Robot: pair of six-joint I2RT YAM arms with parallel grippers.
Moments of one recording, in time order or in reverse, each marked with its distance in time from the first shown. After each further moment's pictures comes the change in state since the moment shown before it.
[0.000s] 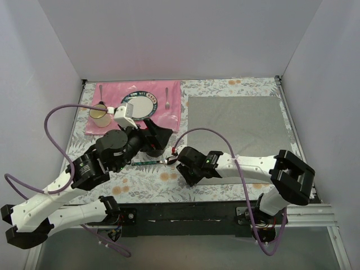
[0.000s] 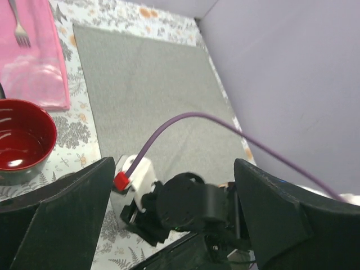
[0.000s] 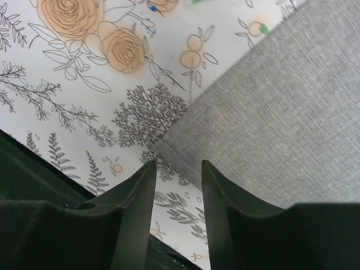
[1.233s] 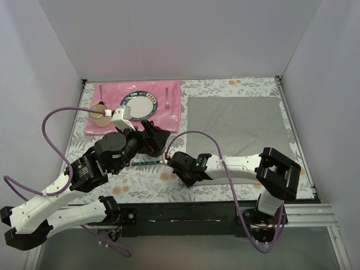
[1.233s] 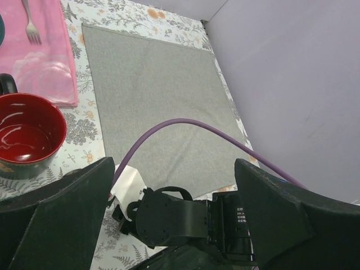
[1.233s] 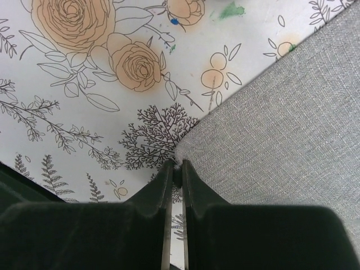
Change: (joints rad) left arm 0.000 -0.049 -0.026 -0.019 -0.033 -0.014; right arm 0.074 0.145 0.084 -0.013 0.079 -0.016
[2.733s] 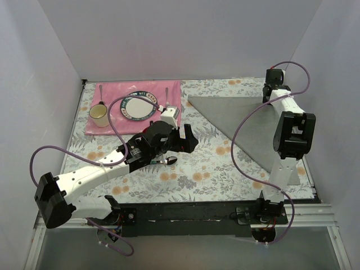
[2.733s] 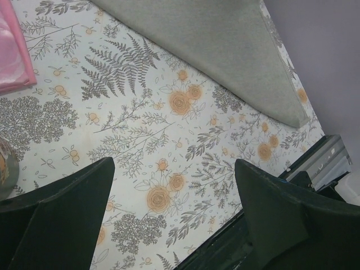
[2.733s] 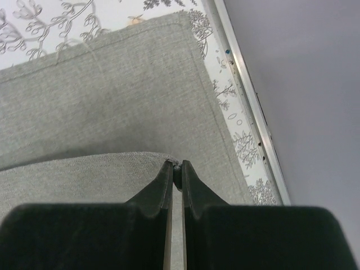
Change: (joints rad) left arm 0.074 0.409 -0.093 0.293 0.286 0.148; right arm -1.259 0.382 0.680 0.023 0.253 -0.298
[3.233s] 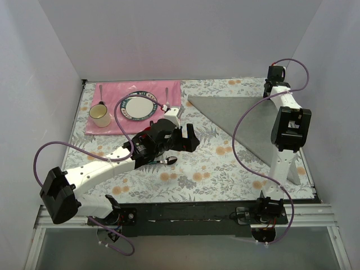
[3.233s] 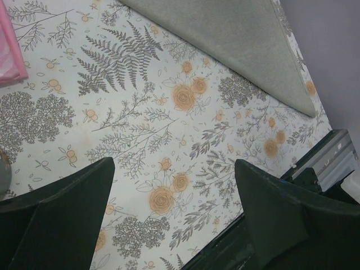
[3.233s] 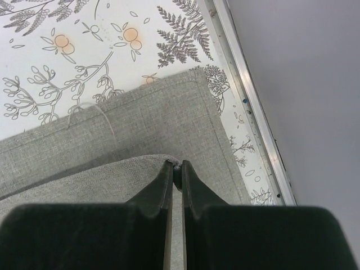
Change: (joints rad) left arm 0.042 0.080 0.000 0.034 0.071 0.002; right arm -0.050 0.196 0.215 0.040 -0.066 -0.011
